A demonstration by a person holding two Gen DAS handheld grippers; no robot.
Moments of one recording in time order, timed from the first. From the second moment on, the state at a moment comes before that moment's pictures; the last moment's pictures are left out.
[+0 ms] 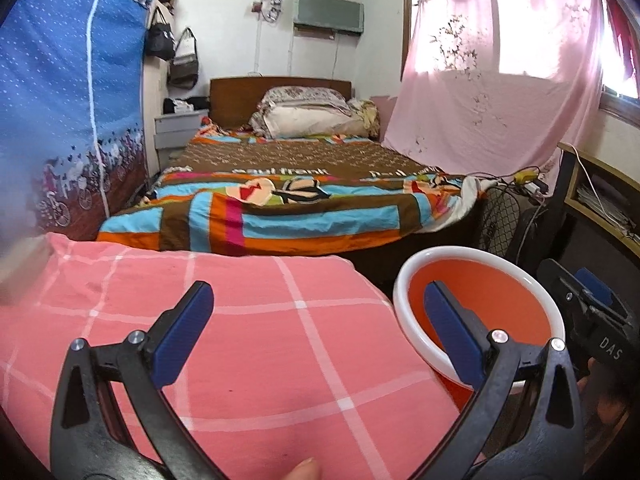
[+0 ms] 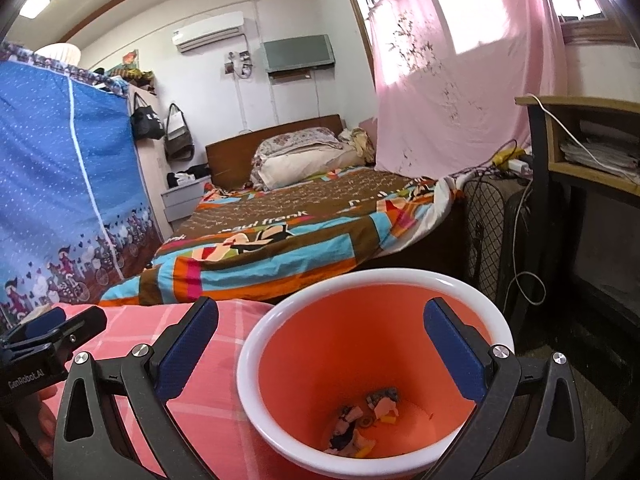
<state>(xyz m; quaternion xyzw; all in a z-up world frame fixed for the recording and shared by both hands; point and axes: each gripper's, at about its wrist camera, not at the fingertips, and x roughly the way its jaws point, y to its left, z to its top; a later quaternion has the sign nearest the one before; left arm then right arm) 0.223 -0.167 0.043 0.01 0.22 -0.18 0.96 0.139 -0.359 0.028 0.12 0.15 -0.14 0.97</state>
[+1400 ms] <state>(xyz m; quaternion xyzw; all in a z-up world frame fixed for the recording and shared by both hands) 0.122 -0.080 0.052 0.00 0.12 -0.10 0.99 0.071 -0.272 0.042 0.04 0.01 -0.07 1.00</state>
